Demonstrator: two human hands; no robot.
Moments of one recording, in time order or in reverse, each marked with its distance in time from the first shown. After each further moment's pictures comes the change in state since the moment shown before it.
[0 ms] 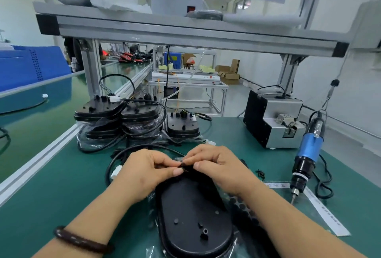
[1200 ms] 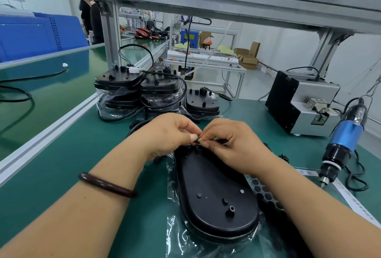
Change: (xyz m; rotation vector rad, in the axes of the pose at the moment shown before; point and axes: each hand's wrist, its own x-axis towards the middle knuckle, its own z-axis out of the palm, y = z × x) left_hand 0.023 -0.006 -0.010 -0.061 -0.196 -0.084; right_hand 0.017 0.012 0.011 -0.314 0.033 -0.400
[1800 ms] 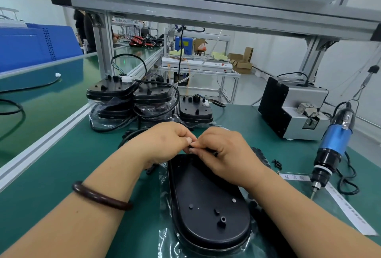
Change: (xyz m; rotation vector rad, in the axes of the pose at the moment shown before) left_hand 0.003 0.016 0.005 0.191 0.022 -0.035; right_hand -0.003 -0.002 0.004 -0.153 0.109 -0.135
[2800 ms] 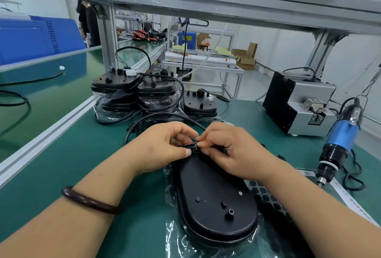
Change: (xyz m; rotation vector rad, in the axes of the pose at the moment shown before) left_hand -0.021 -0.023 0.000 -0.141 -0.024 0.151; right_hand -0.003 0.000 -0.012 0.091 -0.203 0.086
